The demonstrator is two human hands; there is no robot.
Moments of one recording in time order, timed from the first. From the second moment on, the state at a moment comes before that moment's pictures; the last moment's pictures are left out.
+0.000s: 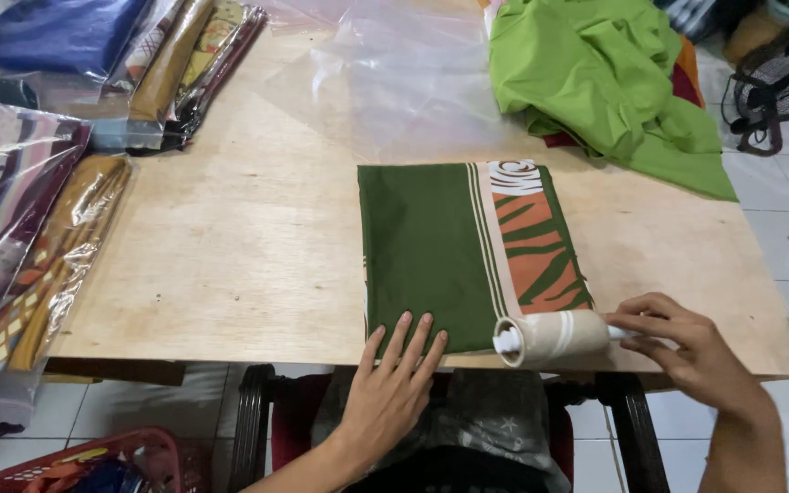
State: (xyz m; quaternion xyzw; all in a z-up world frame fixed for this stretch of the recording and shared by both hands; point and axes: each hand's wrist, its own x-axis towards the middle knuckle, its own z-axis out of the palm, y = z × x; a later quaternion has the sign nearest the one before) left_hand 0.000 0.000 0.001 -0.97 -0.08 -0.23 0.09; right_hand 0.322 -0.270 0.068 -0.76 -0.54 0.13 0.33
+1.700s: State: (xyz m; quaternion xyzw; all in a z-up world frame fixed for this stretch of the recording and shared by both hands) left_hand -0.015 0.038 0.020 -0.86 0.00 -0.50 -0.01; right_hand 0.215 -0.171 0.043 -0.67 -0.69 -0.13 0.26
